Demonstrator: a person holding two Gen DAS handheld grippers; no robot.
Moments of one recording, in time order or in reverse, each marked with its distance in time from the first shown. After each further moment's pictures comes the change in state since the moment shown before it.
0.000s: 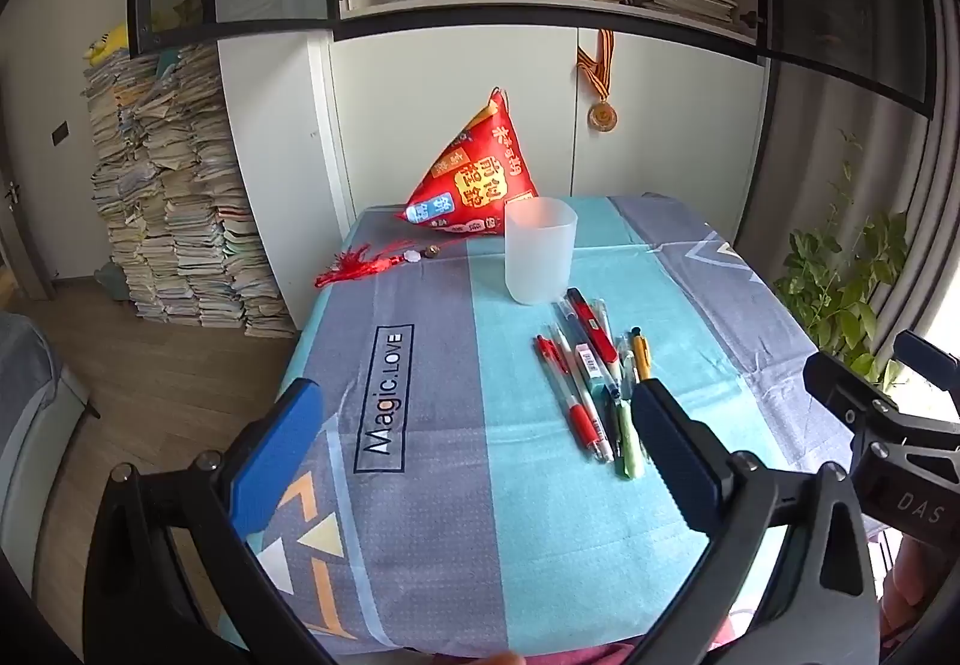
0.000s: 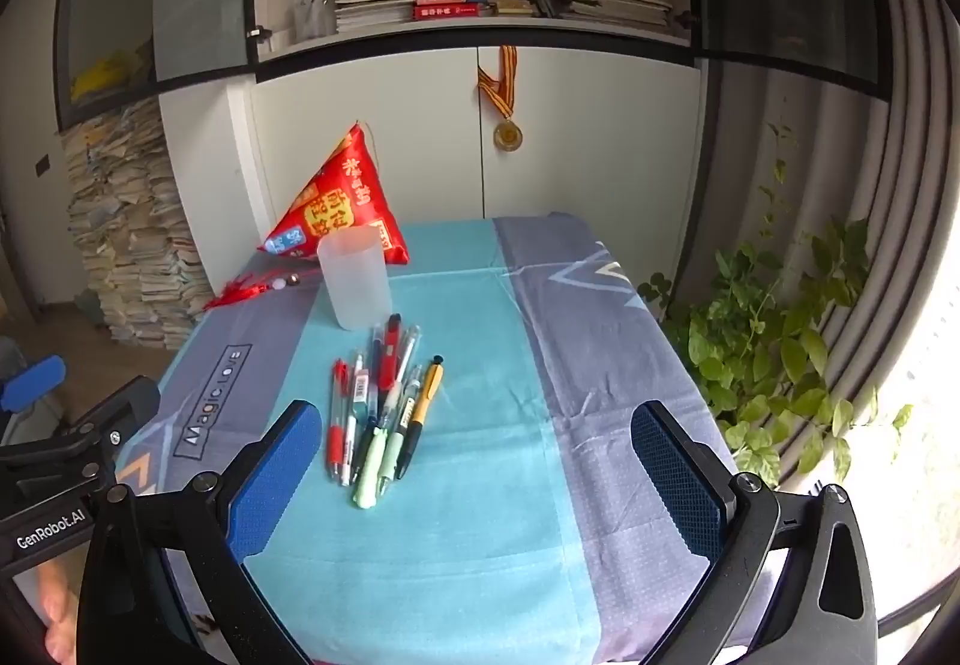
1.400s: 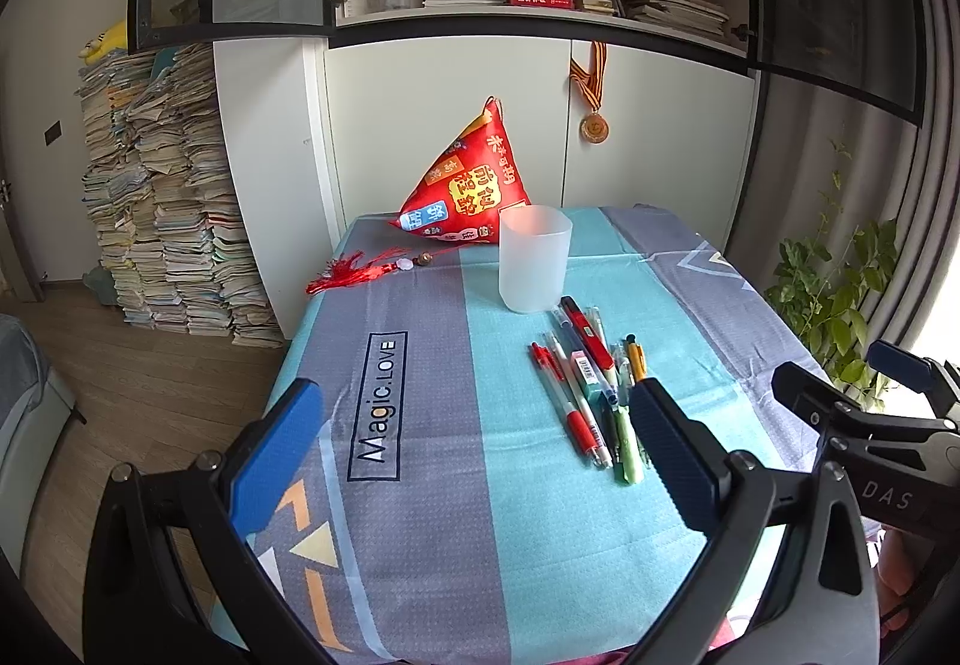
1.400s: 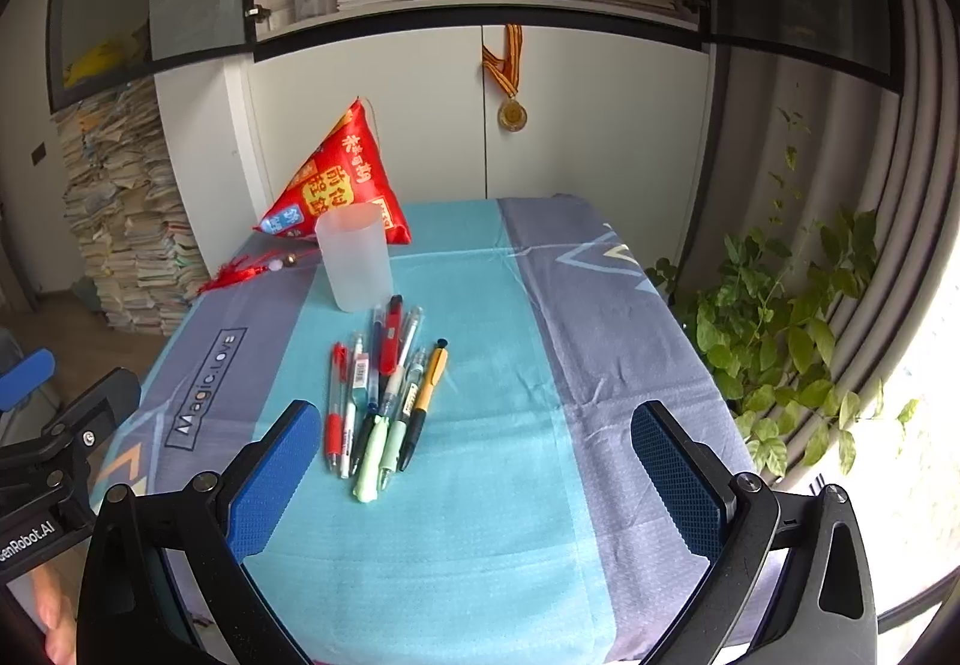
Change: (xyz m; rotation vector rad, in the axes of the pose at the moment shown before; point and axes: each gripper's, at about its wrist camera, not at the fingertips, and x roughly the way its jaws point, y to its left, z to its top) left arm 0.004 0.006 -0.008 -0.003 -0.040 -0.029; right arm 0.016 0.009 -0.001 -0.001 0.050 -0.004
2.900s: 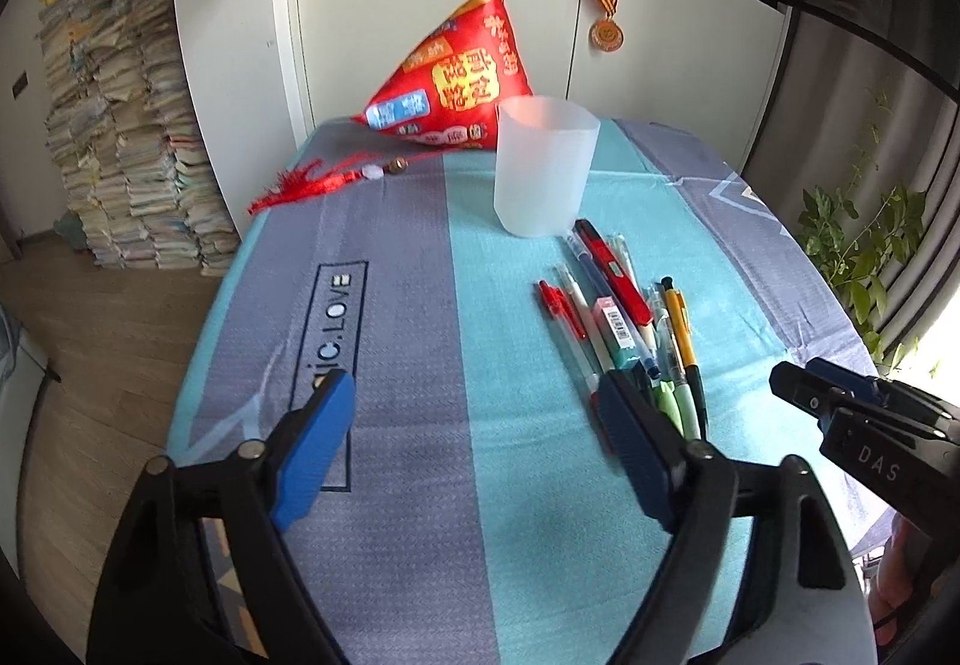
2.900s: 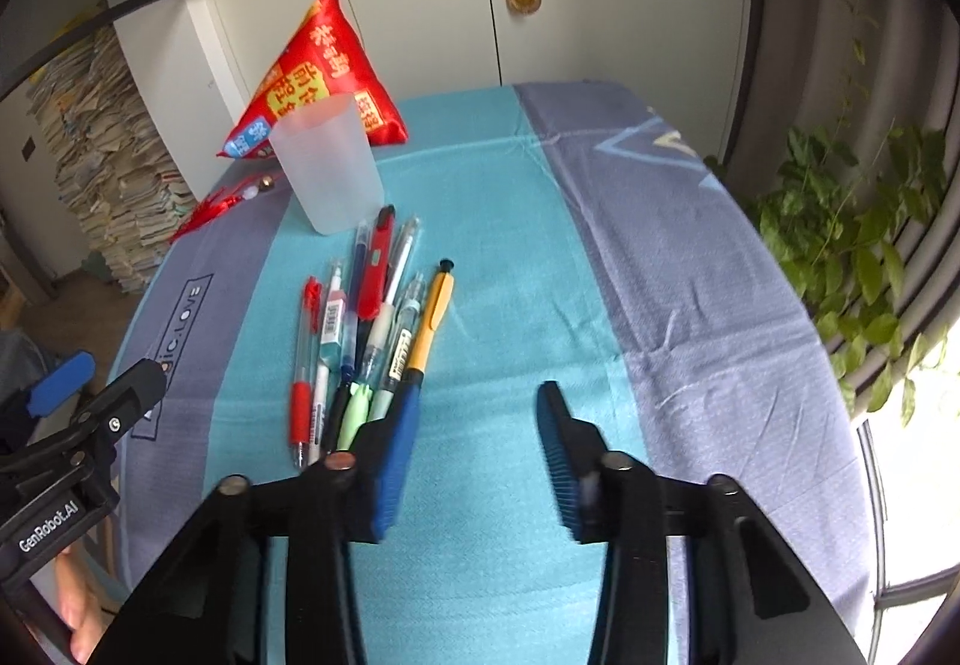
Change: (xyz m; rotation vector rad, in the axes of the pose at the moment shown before) left arm 0.099 0.004 -0.006 -0.040 0.231 -0.047; right arm 0.099 -0.010 -0.007 0.073 0.259 0.092
